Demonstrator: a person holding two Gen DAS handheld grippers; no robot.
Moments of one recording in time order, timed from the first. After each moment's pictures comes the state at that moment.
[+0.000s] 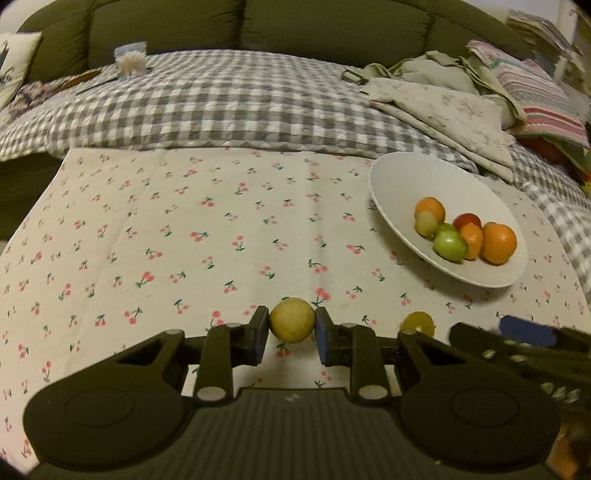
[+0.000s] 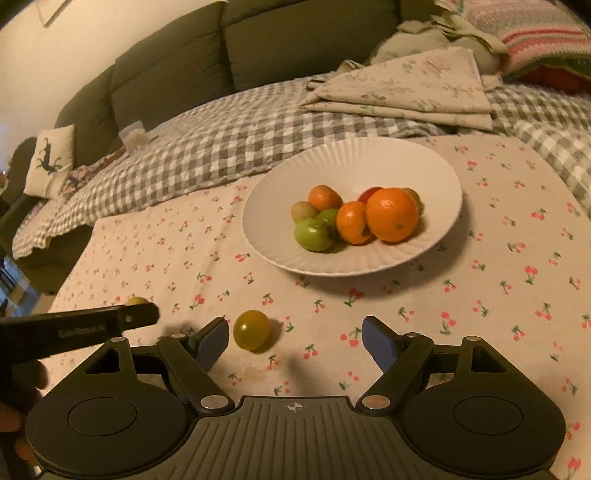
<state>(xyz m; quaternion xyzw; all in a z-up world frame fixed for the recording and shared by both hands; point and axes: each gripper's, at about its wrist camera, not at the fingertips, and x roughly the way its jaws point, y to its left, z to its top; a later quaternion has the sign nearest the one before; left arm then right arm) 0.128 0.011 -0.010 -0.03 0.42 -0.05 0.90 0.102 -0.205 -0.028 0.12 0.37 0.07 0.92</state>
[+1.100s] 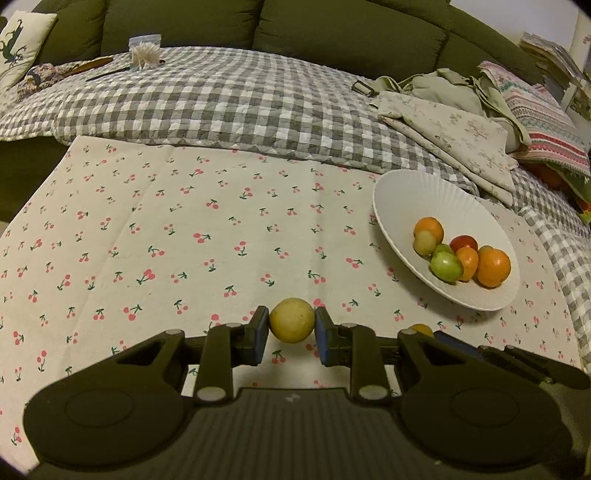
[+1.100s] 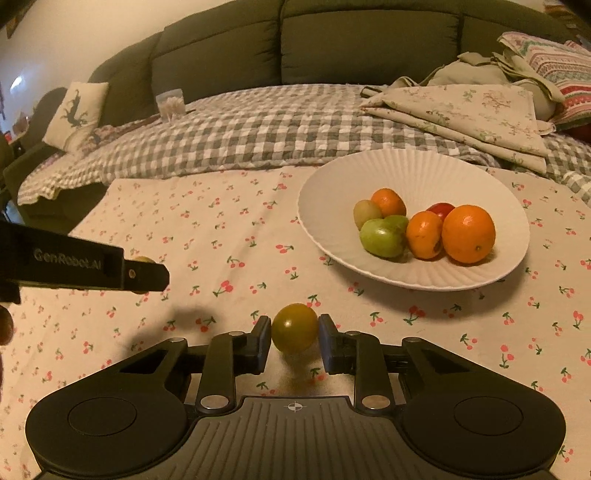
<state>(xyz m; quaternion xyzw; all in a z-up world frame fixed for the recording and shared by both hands) 0.129 0.017 -0.005 -0.07 0.42 -0.05 0.91 0.111 -0.154 -0.044 0.04 0.35 0.11 0.93</state>
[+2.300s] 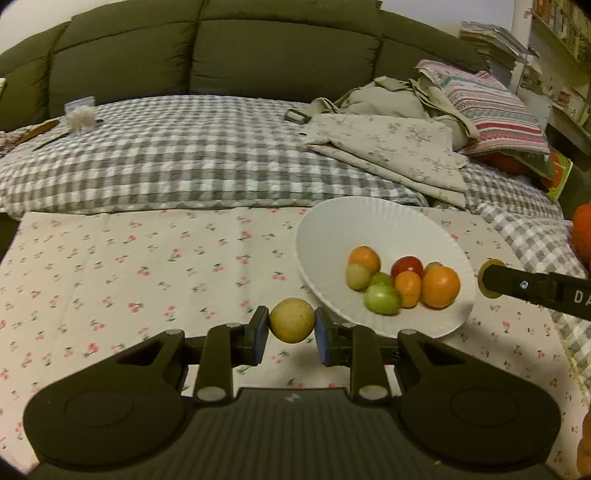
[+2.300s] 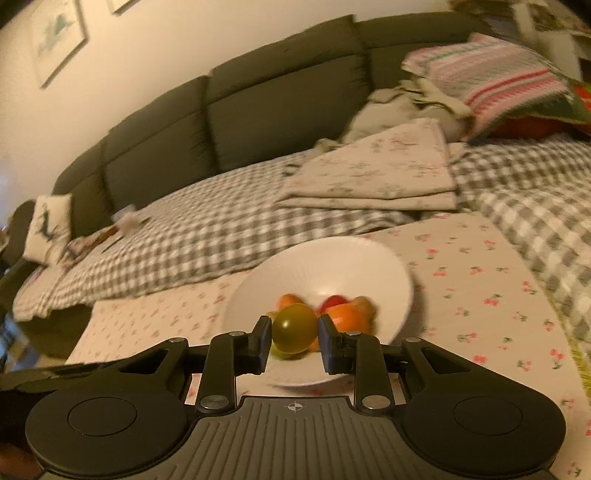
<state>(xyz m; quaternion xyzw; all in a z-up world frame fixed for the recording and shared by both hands) 0.148 -0.039 0.016 -0.01 0.36 -0.11 0.92 0.107 -0.261 0.022 0.16 0.28 0.04 0.95</state>
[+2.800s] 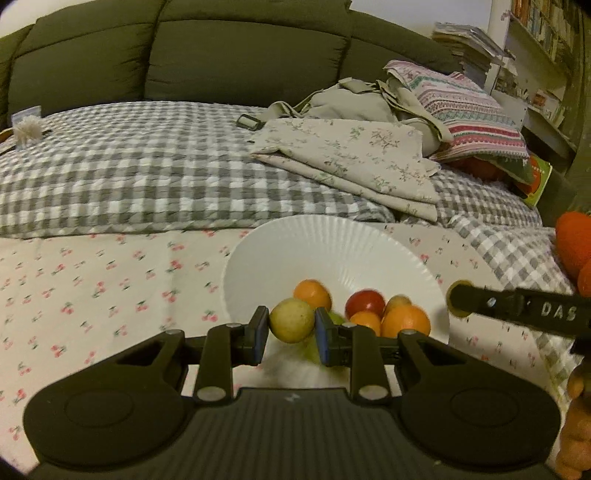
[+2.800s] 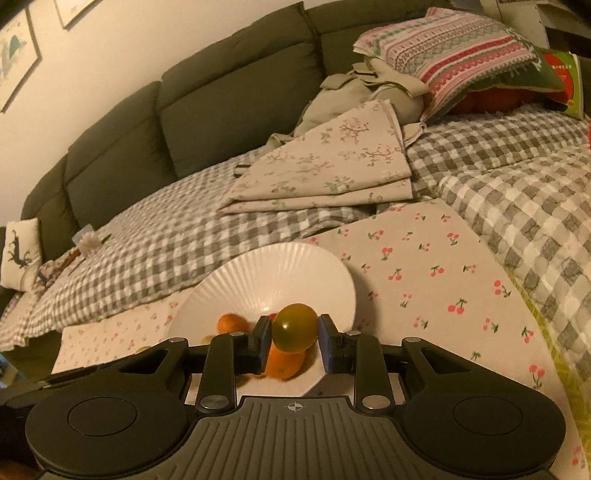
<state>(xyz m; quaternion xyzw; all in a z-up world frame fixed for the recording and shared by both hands) 0.193 -0.086 0.006 -0.02 0.35 -0.17 0.92 0.143 -0.306 0.004 0.20 0.30 0.00 0.93</state>
